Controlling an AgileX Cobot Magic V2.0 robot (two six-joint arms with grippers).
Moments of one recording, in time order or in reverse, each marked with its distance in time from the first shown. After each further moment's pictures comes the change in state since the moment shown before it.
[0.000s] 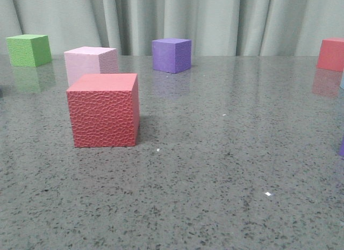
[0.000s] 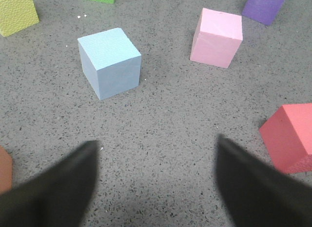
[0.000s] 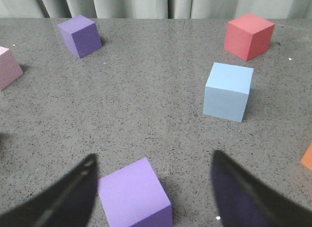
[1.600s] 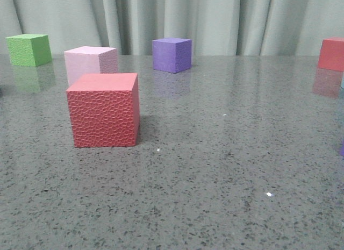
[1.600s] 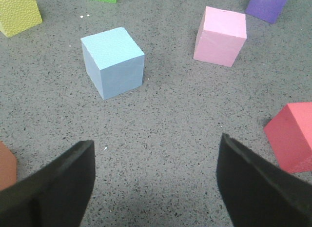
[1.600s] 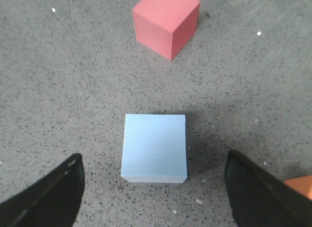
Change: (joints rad) left arm 0.000 0.000 0.000 0.014 0.004 0.002; right arm -0.079 0.924 -0.536 -0.309 -0.014 0.337
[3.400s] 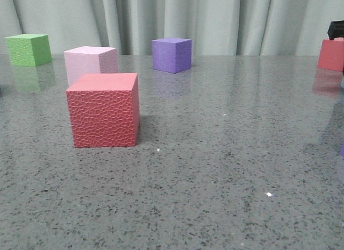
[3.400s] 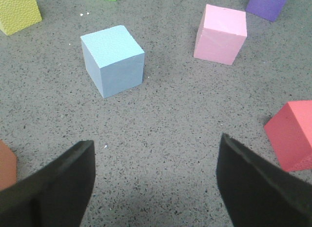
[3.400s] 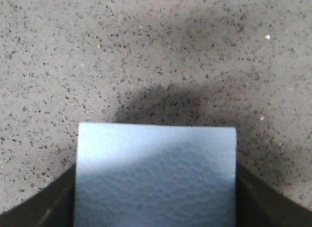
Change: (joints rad) left arm 0.000 0.000 0.000 0.000 0.006 0.000; right arm -0.008 0.359 -0.025 -0.011 -0.057 0.000
